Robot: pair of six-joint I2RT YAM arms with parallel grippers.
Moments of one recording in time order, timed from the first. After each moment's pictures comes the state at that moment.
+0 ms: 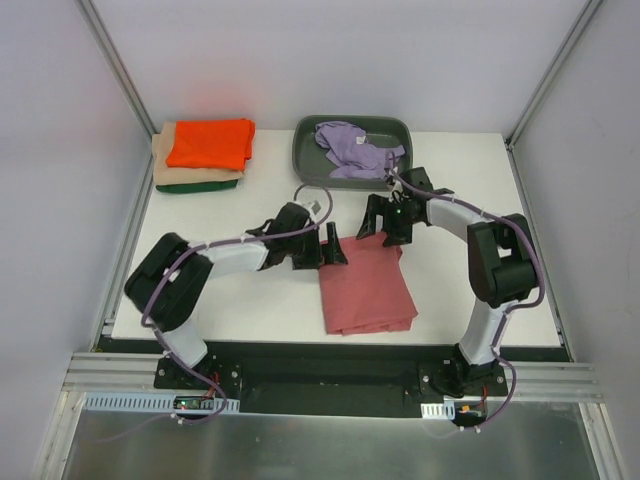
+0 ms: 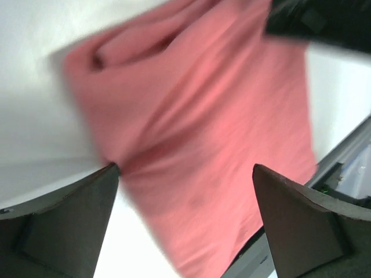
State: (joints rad) left arm -0.64 1.75 0.94 -0.01 0.34 -0.73; right arm 0.30 1.86 1.19 -0.43 -0.43 0.38
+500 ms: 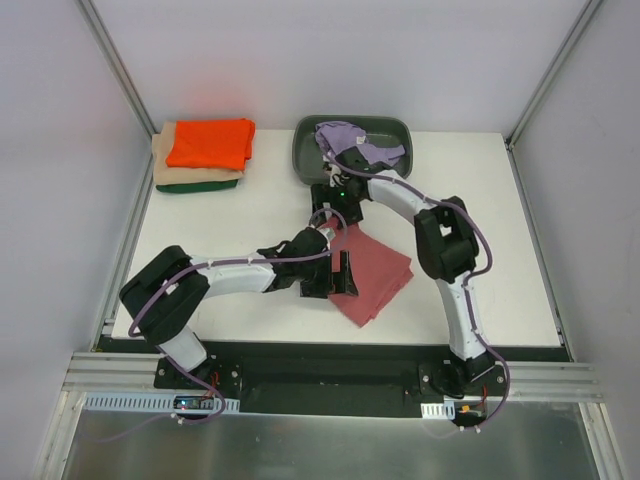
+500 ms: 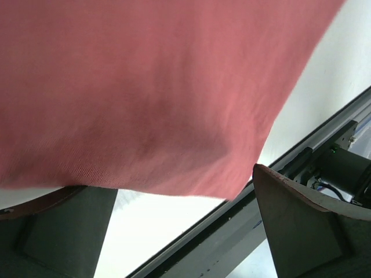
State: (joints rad) left arm -0.84 1.62 0.80 -0.05 0.26 -0.86; right arm 0.53 2.22 1.76 -0.69 -0.38 0.30
